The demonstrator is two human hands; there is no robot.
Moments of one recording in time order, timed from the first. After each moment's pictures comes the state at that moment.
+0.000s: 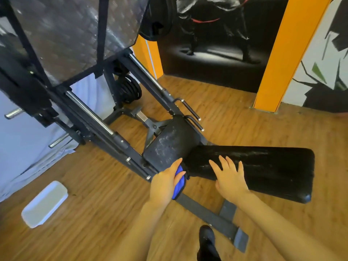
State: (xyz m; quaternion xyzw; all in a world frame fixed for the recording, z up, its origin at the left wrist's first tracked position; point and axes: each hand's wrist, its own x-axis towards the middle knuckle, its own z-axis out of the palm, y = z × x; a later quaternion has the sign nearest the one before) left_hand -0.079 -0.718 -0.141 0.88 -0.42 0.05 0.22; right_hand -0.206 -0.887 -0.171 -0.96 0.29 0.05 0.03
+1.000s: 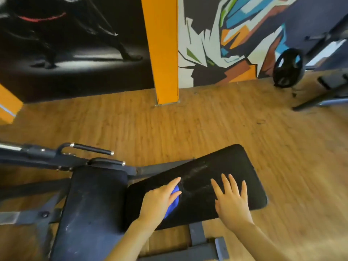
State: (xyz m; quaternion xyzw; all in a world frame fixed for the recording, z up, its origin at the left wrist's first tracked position) left_hand 0.048 -1.071 -0.259 0.62 -0.76 -0.07 0.20; right_hand -0.193 -1.092 -0.270 -0.80 0.60 0.07 0.04
